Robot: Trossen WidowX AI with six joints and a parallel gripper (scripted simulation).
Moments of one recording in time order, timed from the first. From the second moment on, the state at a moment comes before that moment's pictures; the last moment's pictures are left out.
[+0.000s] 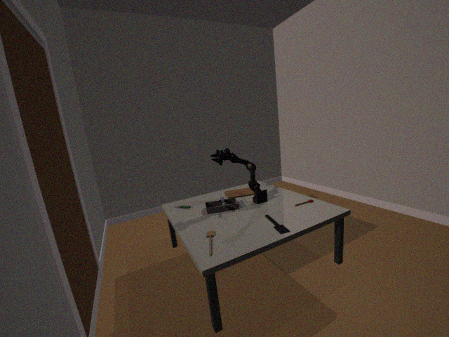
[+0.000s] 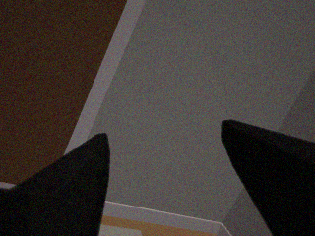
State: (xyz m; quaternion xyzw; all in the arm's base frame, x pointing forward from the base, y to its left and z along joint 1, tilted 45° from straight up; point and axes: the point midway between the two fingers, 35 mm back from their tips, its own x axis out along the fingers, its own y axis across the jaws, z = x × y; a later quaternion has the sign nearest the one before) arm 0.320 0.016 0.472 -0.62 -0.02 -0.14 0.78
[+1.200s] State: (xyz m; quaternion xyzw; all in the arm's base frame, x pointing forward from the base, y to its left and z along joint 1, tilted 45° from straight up) arm 0.329 -0.058 0.059 -0.75 0.53 0.13 0.37
